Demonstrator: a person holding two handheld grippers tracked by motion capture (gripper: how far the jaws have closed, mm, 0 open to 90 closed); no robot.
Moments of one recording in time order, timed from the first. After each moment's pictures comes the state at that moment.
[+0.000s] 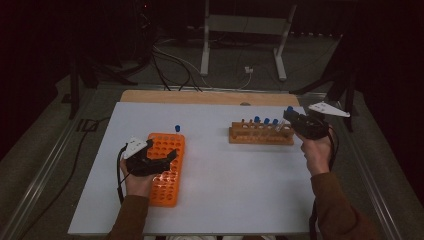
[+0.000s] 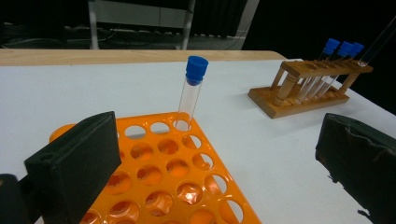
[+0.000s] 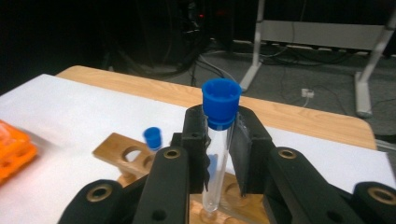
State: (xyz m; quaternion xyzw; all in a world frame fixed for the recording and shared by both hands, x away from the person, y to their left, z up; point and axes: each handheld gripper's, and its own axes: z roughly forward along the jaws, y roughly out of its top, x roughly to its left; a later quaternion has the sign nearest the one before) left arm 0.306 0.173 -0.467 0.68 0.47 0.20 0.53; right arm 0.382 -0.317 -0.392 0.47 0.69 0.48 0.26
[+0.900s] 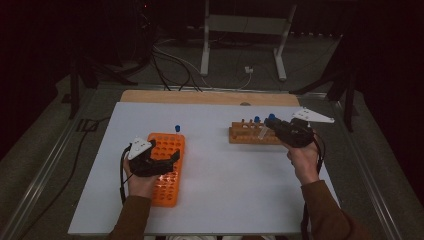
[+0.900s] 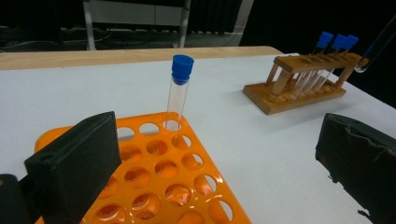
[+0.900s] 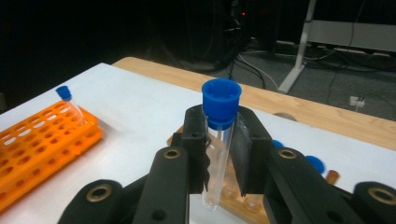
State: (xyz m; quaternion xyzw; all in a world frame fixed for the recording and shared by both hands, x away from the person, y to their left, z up) left arm 0.304 0.164 -0.463 0.69 0.46 0.21 0.52; right arm 0.361 -0.272 -0.394 0.42 0.72 0.51 0.22
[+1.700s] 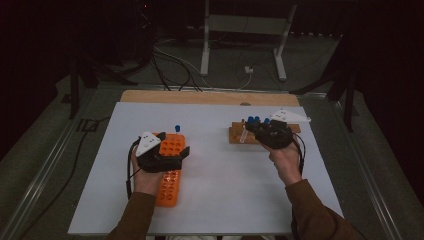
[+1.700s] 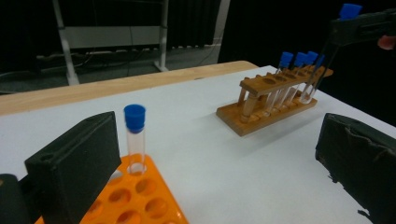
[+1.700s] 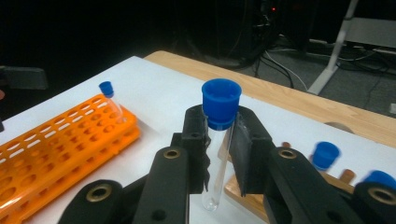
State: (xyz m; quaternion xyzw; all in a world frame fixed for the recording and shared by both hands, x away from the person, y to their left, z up) left arm 0.309 0.140 -0.442 0.70 0.40 0.21 0.55; right arm 0.360 -0.220 -0.396 0.39 0.74 0.51 0.19
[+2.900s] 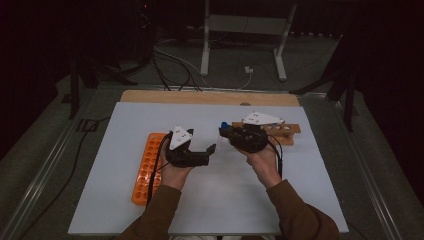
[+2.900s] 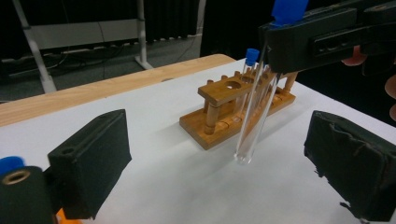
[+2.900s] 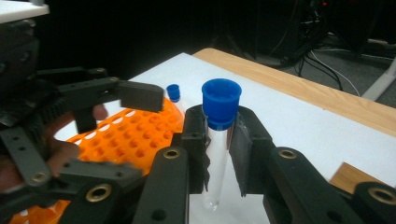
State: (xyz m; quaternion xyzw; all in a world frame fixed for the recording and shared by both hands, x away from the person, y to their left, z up) left arm 0.324 0.070 -0.436 0.73 0.37 0.20 0.54; right arm 0.351 -0.157 -0.396 0.34 0.77 0.53 0.14
